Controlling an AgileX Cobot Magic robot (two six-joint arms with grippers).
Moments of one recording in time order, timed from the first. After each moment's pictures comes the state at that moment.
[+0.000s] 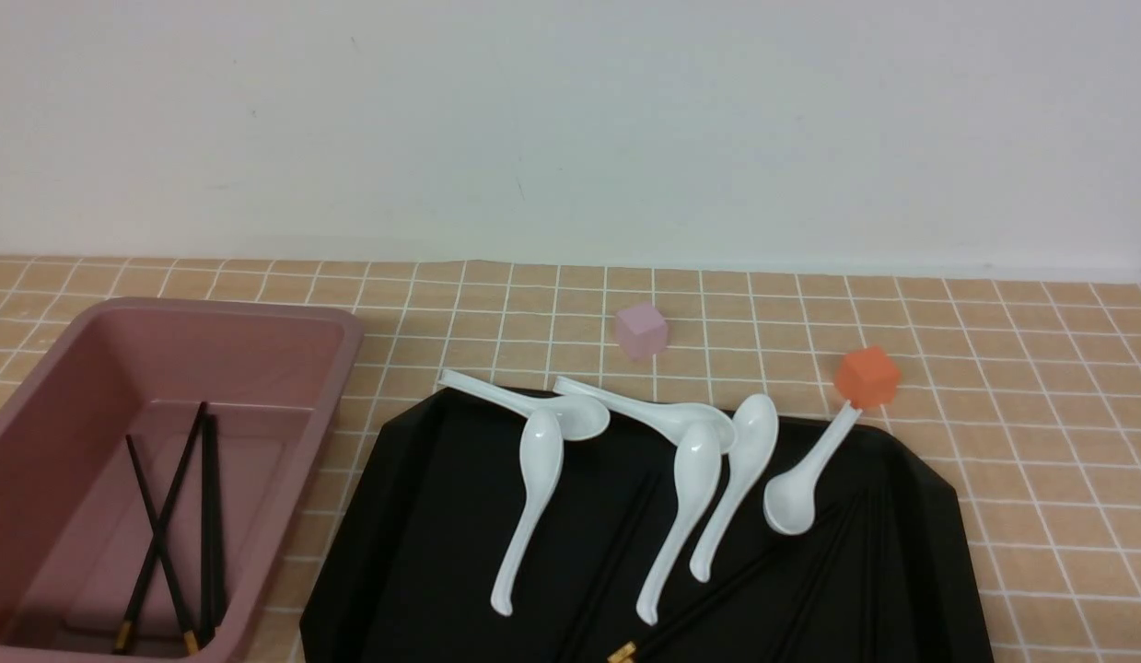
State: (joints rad) right arm 0.05 -0.01 0.02 0.01 0.37 0.06; left arm -0.13 -0.01 0.03 -0.59 0.38 -0.49
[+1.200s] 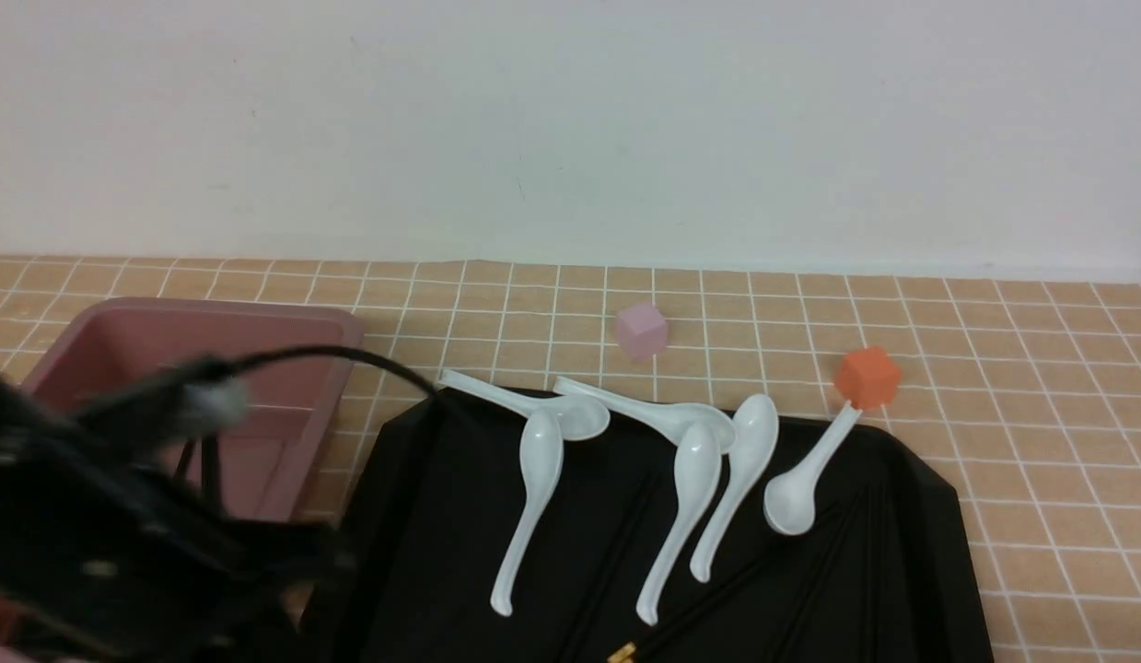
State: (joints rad) right arm 0.05 -0.01 0.02 0.01 0.37 0.06; left arm -0.39 1.23 -0.86 -0.37 1.02 -0.30
